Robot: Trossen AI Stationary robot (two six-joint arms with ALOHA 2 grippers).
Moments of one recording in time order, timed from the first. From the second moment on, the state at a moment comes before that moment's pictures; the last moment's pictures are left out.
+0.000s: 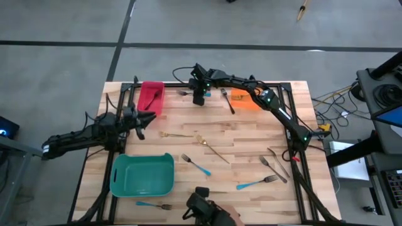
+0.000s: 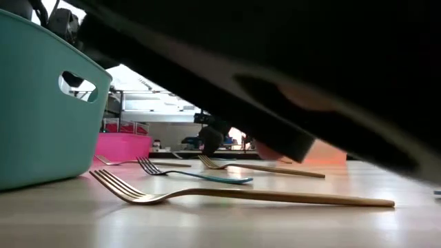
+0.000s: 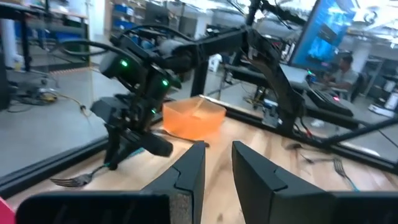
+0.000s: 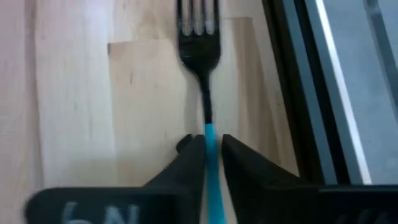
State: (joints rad) left arm 0.22 0.08 0.14 -0.04 -0.18 -0.21; right arm -0.58 2.59 2.21 -0.66 -0.19 -0.43
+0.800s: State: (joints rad) left arm 0.23 0.09 0.14 0.23 -0.67 -0.04; right arm -0.63 2.47 2.20 -0.65 -0.39 -0.43
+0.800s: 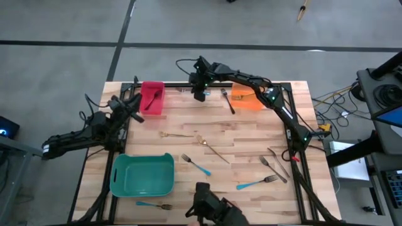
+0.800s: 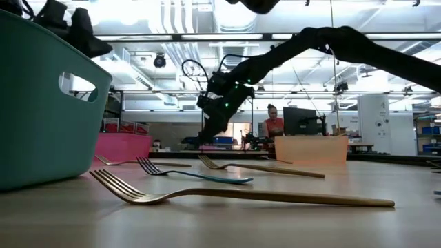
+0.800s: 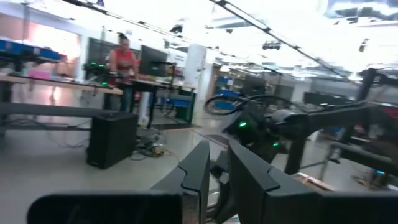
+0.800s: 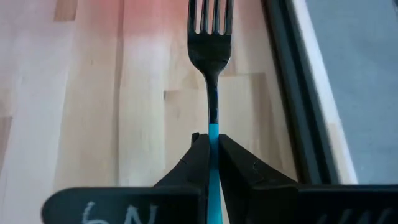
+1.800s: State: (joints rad) left arm 0.23 0.08 0.27 0.19 -0.19 -0.30; right arm -0.17 2.26 2.20 -0.78 -0.05 -0.28
